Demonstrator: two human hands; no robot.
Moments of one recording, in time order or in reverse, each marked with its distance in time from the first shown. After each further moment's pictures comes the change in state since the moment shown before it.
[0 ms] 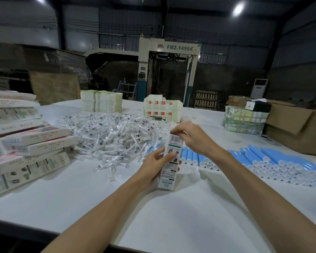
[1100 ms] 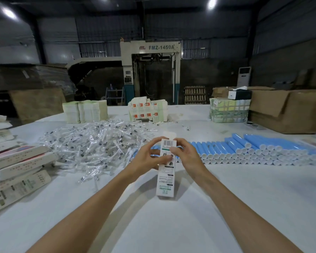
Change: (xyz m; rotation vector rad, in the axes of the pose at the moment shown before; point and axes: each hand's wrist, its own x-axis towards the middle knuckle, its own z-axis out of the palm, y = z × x) left_hand 0.025 0.022 0.025 0.457 -0.138 0.087; right_hand -0.073 0.059 0.063 0.959 0.337 0.355
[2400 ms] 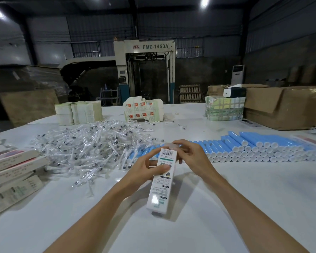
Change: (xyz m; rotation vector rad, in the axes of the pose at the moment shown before) left_hand -0.017 -0.018 0.004 -0.103 -0.129 -0.077; right_hand -0.004 -0.010 -0.027 -0.279 -0.020 -0.118
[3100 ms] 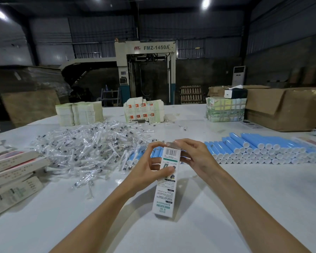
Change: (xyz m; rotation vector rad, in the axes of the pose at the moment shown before) left_hand 0.002 0.006 0.007 0.093 0.046 0.094; right_hand 0.000 -0.029 -0.001 0.485 -0.001 0.294
